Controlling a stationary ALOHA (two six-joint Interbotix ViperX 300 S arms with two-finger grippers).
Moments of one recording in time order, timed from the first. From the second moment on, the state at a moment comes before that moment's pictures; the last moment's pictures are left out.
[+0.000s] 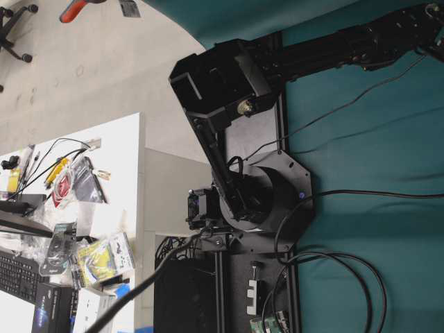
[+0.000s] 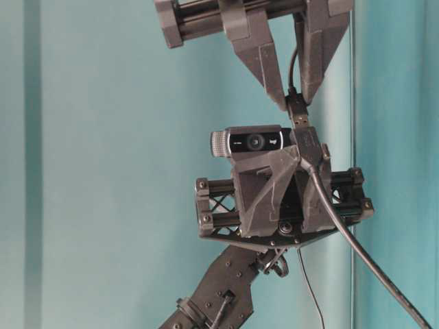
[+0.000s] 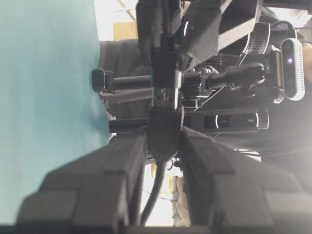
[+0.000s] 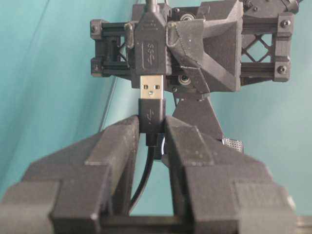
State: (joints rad) left arm 0.47 0.49 0.25 -1.52 1.45 0.89; right arm 0.43 0.09 0.77 -1.83 1.05 0.83
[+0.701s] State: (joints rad) left arm 0.47 0.49 0.25 -1.52 1.42 0.89; right arm 0.42 0.12 0.75 -1.83 1.05 0.83
